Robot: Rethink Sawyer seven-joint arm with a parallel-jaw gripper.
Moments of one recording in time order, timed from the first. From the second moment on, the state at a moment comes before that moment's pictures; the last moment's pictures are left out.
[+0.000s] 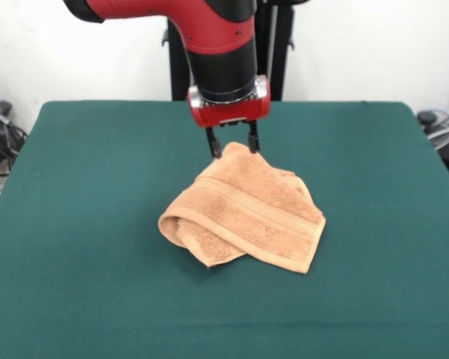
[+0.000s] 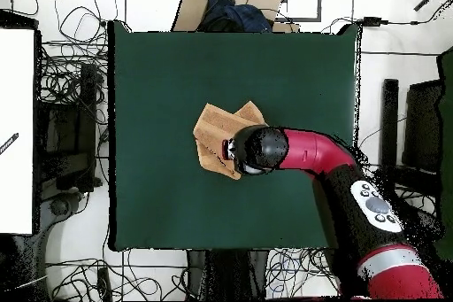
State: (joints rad) arm -0.62 -0.61 0.40 1.75 -0.31 0.67 1.57
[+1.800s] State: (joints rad) arm -0.55 -0.46 0.38 1.70 -0.37 0.61 1.57
